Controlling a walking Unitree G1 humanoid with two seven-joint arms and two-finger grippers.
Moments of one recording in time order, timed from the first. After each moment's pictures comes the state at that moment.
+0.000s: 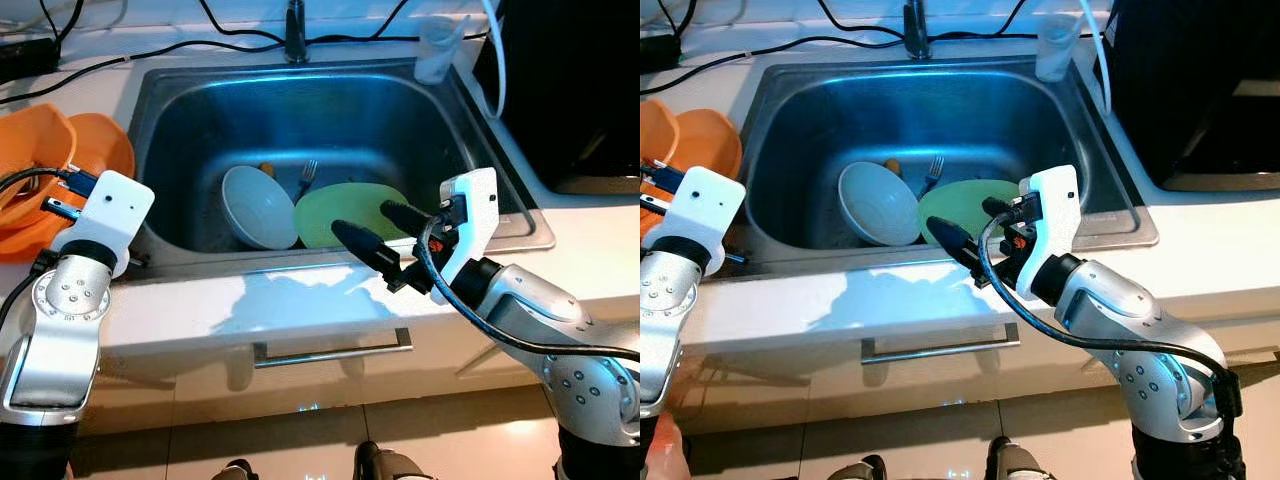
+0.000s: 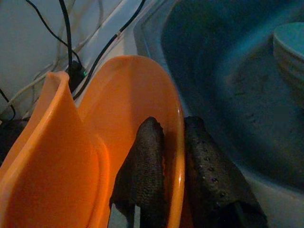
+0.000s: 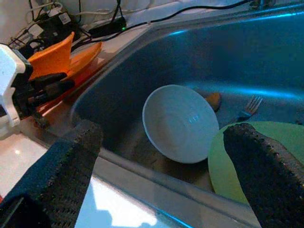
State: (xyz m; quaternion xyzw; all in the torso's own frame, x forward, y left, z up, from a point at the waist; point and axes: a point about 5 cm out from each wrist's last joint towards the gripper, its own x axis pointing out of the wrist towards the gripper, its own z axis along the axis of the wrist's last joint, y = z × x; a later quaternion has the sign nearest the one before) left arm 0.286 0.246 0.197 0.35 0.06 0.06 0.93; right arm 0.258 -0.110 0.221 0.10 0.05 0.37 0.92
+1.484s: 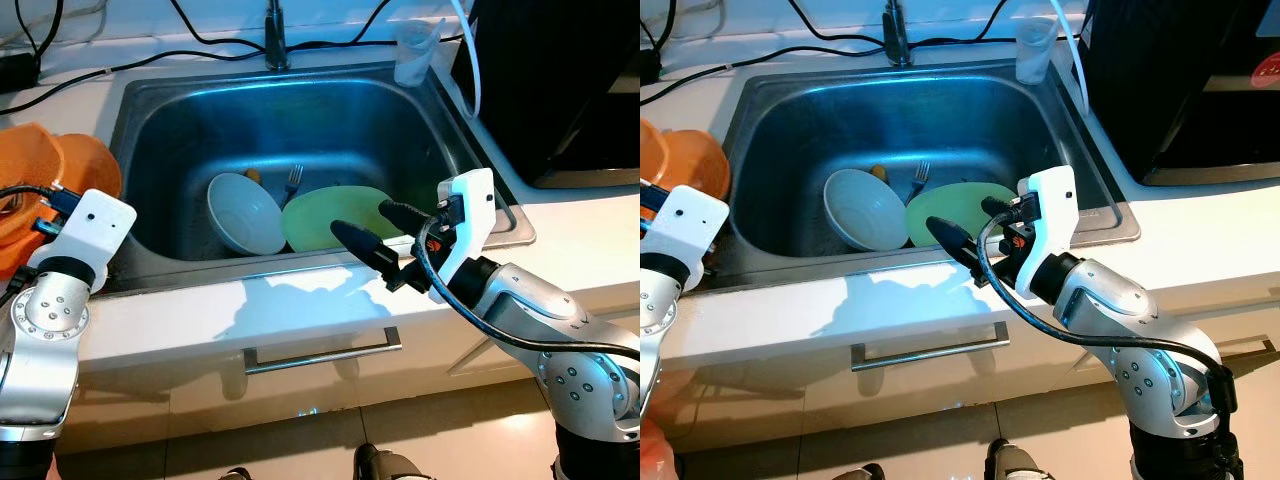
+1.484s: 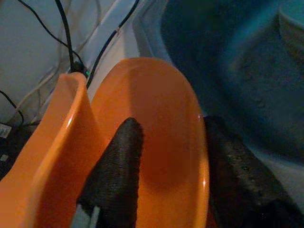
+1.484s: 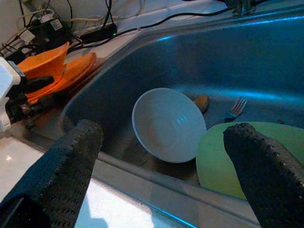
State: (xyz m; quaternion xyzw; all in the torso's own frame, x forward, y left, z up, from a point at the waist) left arm 0.275 0.271 0.185 0.37 0.08 0.08 0.92; right arm 0.261 -0.111 0.218 0.10 0.05 0.37 0.92
